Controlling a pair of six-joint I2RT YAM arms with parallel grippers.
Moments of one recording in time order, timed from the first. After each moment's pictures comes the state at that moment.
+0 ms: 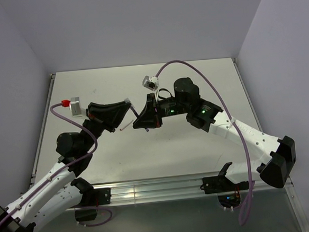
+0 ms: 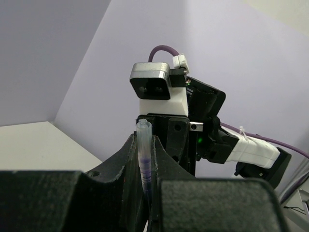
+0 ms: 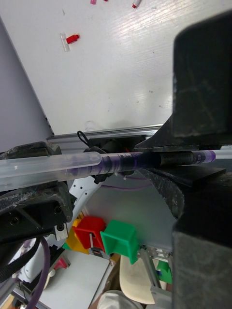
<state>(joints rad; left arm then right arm) -0.68 0.76 0.55 0.79 0.22 -0.76 0.78 1.26 1.16 -0.02 -0.80 0.41</state>
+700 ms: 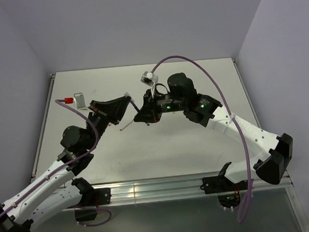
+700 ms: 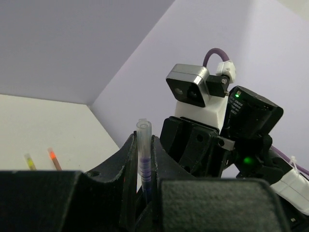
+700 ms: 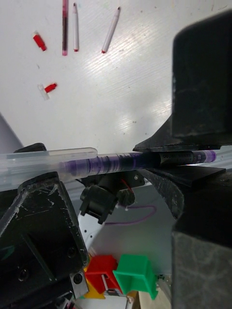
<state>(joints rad) -0.77 0.78 0.63 0.54 -0.08 -0.76 0.79 1.31 1.30 -0.29 -0.59 0.32</state>
